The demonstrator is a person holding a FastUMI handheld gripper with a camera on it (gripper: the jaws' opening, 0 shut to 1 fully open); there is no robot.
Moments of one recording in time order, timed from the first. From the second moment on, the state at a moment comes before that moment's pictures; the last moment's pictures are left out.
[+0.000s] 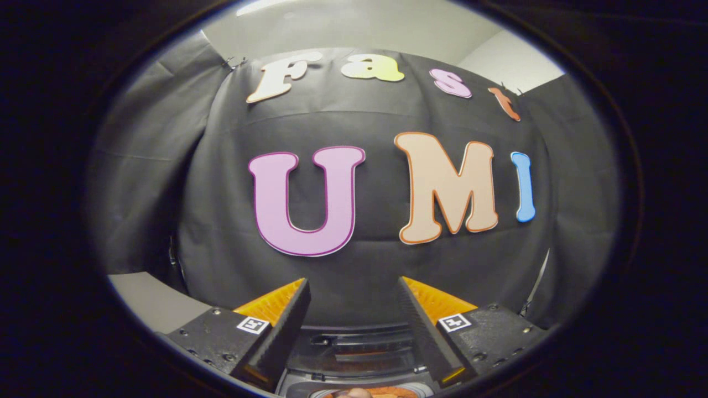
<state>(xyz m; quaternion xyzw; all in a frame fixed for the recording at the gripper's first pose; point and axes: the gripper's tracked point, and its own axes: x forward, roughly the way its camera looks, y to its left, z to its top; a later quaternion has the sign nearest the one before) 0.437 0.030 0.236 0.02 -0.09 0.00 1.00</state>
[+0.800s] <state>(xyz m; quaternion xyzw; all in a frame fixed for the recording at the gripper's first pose) 0.561 0.038 0.159 0.03 0.00 0.02 1.00</state>
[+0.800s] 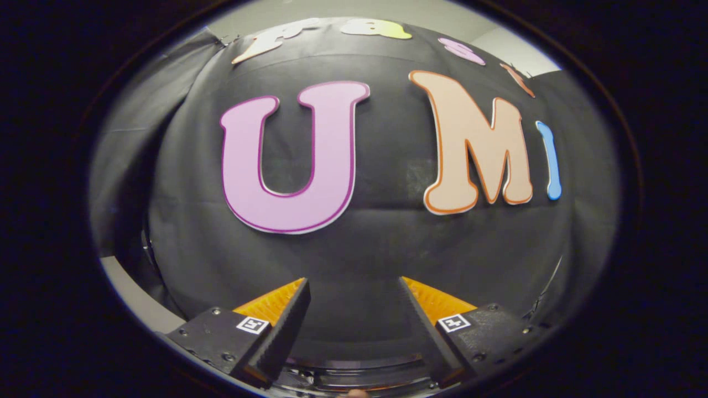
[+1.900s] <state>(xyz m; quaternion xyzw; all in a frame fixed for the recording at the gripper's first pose) 0.563 0.031 0.128 0.02 0.05 -0.01 1.00</state>
